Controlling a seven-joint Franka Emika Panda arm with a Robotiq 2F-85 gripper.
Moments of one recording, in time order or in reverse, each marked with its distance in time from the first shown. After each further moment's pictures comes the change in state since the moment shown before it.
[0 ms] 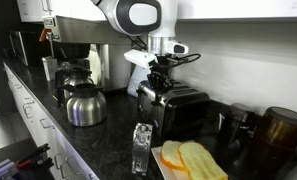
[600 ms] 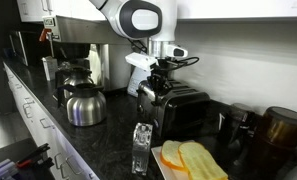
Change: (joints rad) arm 0.000 0.040 0.018 0.020 0.001 0.003 -0.001
